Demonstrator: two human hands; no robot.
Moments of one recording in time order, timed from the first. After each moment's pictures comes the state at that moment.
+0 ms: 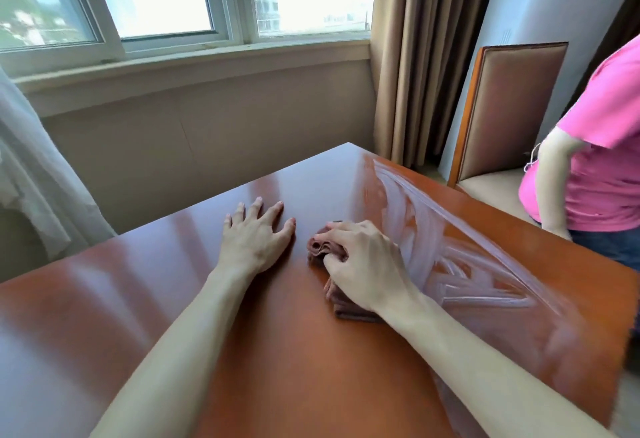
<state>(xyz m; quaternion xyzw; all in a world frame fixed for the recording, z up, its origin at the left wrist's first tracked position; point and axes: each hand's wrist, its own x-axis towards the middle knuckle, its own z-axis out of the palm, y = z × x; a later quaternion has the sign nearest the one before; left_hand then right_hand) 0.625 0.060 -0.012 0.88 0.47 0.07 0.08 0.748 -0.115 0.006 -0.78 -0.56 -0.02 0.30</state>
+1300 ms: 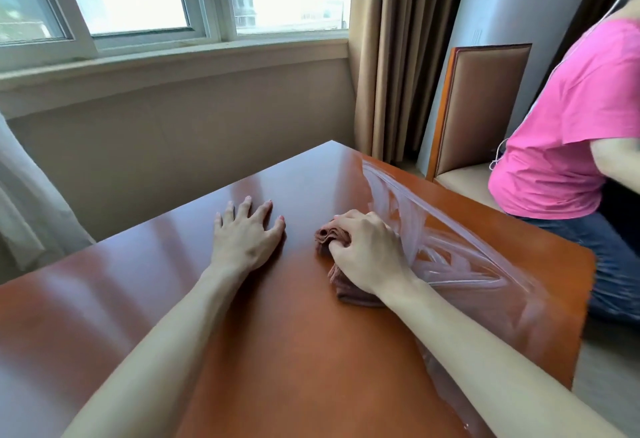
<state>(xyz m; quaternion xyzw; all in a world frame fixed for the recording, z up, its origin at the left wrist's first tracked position) 0.622 0.059 -0.013 0.88 0.46 0.08 0.08 0.762 -0.120 0.003 -0.81 -0.51 -0.03 0.28</state>
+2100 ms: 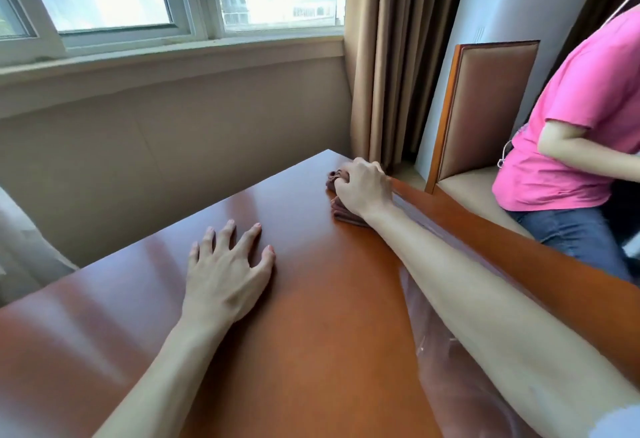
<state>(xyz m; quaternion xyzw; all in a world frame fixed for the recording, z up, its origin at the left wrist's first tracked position) 0.628 0.065 -0.017 0.87 0.47 0.10 0.08 0.901 0.034 0.009 -0.87 -0.41 -0.08 0.27</state>
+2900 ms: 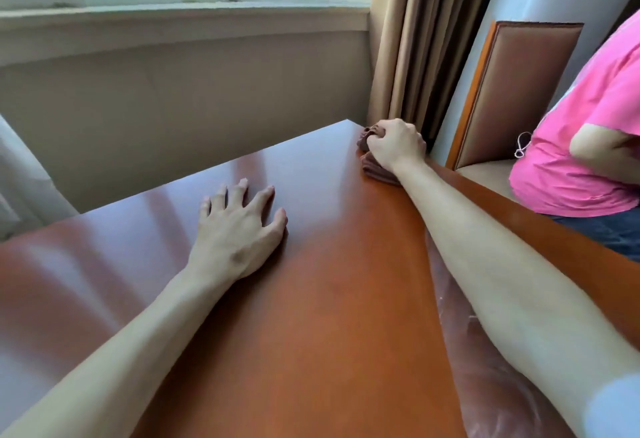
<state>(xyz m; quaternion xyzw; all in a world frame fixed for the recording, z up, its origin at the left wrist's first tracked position) 0.628 0.067 -0.024 0.89 0.44 0.10 0.05 0.929 0.034 0.018 -0.88 -0.37 -0.06 0.30</state>
